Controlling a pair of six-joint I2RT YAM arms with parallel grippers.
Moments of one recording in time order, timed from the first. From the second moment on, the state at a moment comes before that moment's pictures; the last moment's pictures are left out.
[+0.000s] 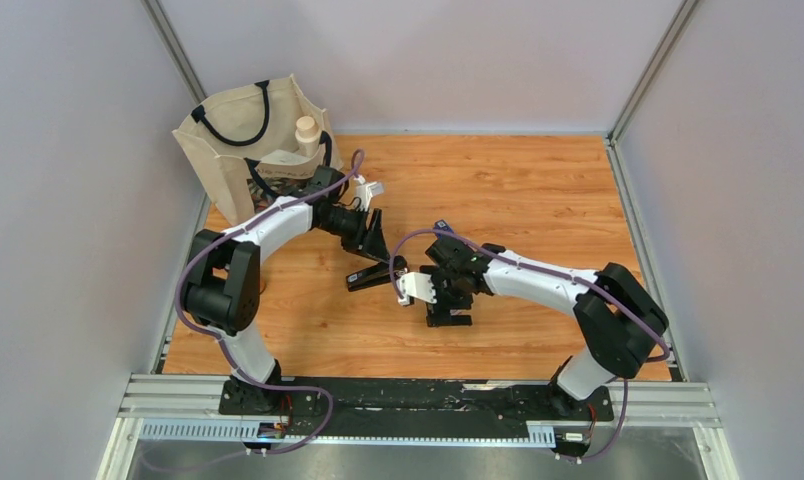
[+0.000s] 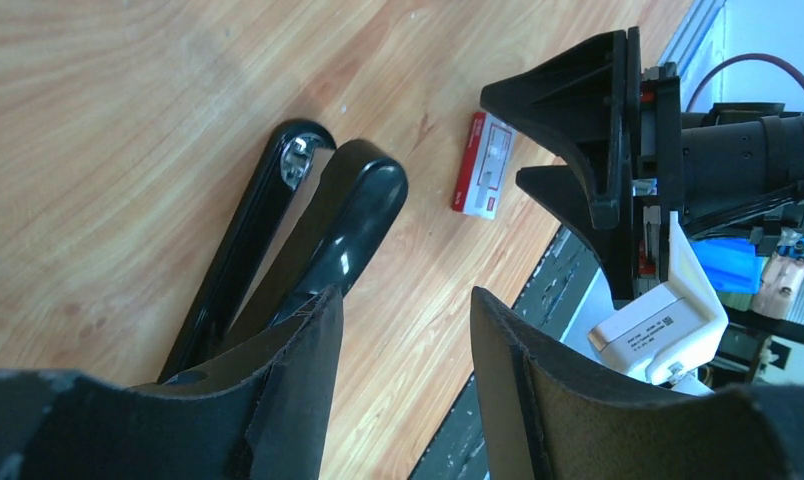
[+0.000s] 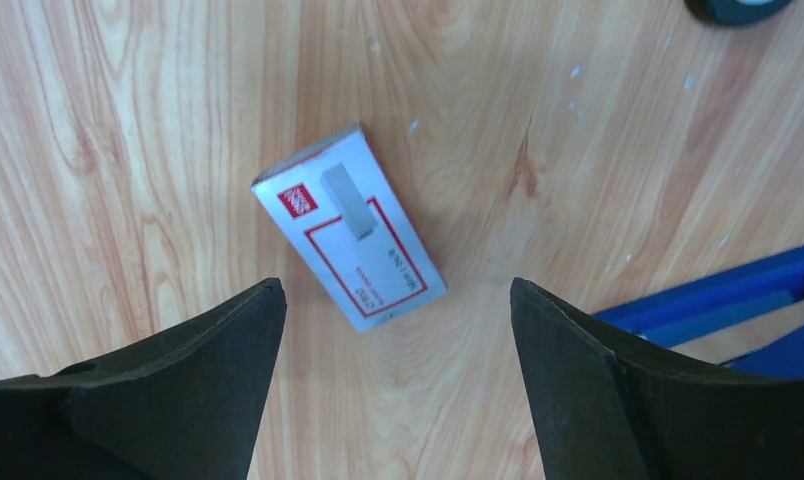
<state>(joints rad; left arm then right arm) -0.35 1.74 1.21 -0.59 0.84 -0.05 0.82 1.56 0.93 -0.61 -0.19 -0.85</state>
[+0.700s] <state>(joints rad) -0.33 1.73 1.13 -0.56 0.86 -0.04 0.86 1.69 1.01 -0.66 -0.21 -0.88</state>
